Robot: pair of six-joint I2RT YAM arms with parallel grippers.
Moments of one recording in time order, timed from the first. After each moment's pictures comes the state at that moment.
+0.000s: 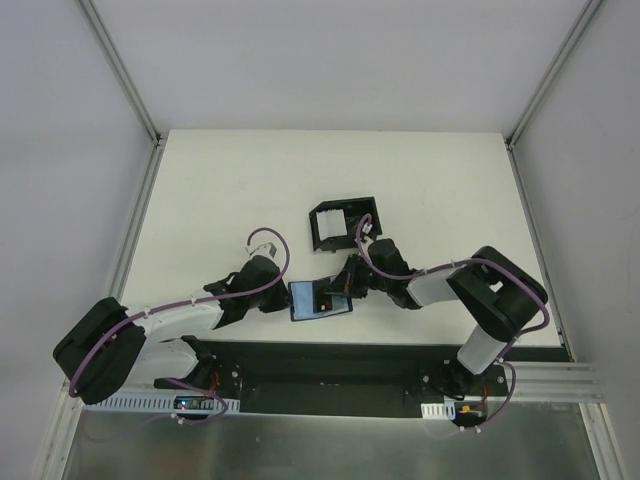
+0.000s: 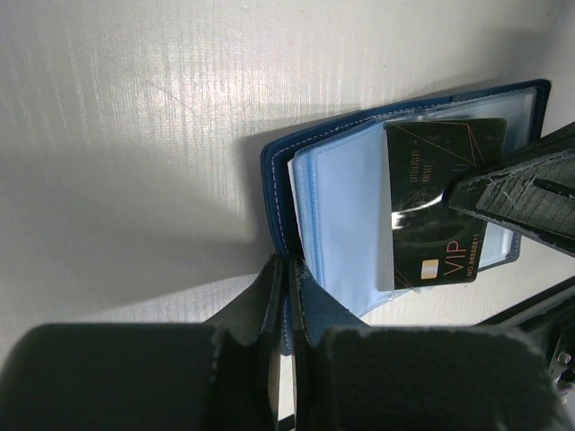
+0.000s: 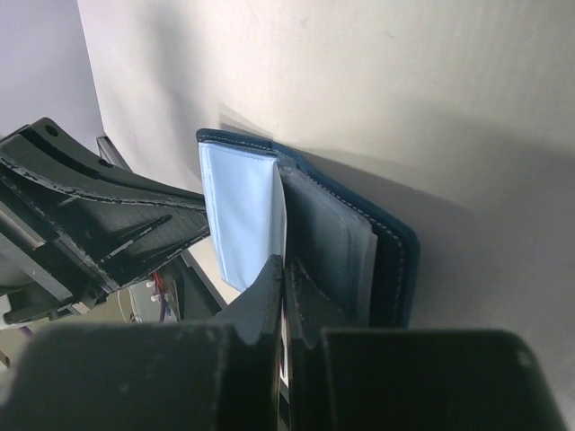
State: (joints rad) left arm -0.75 1.17 0.36 -0.02 -0.01 -0.90; right arm 0.73 1.68 0.51 0.54 -0.43 1.00
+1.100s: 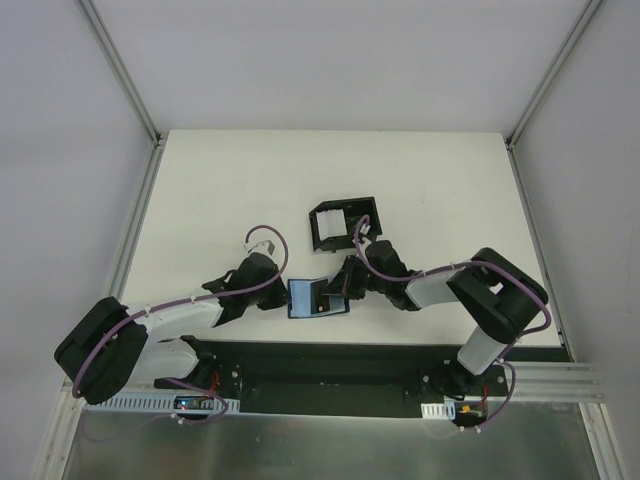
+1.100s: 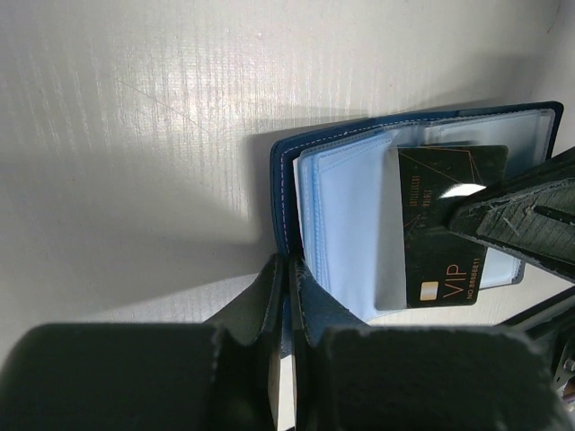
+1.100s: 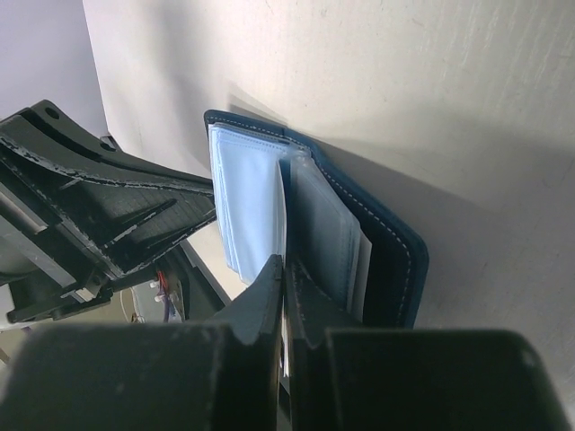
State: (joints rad) left arm -0.71 1.18 0.36 -0.02 -0.02 -0.86; right arm 0.76 1.68 0.52 0.55 -0.42 1.02
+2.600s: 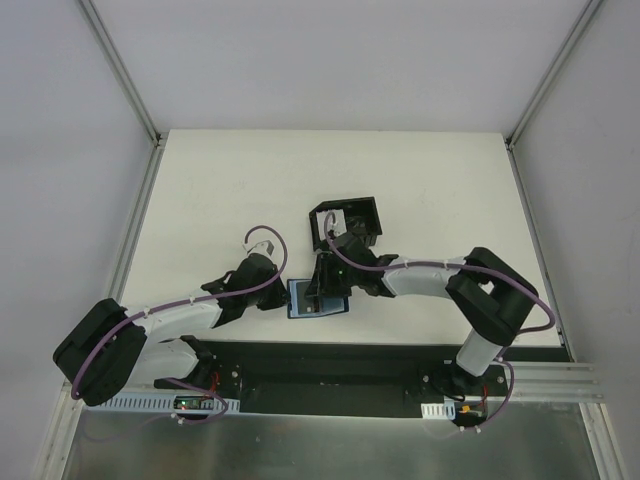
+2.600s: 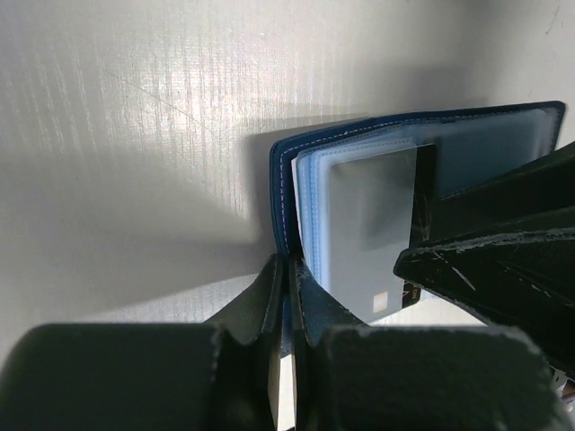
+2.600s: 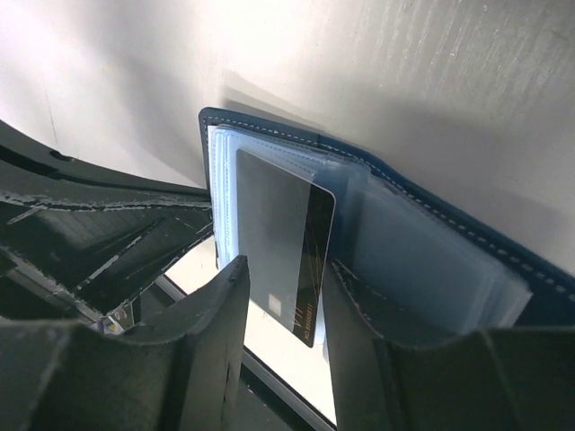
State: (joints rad) left arm -0.70 1.17 0.35 -0.01 0.00 -0.86; right arm 0.92 1.69 0.83 0.05 -0.22 0.88
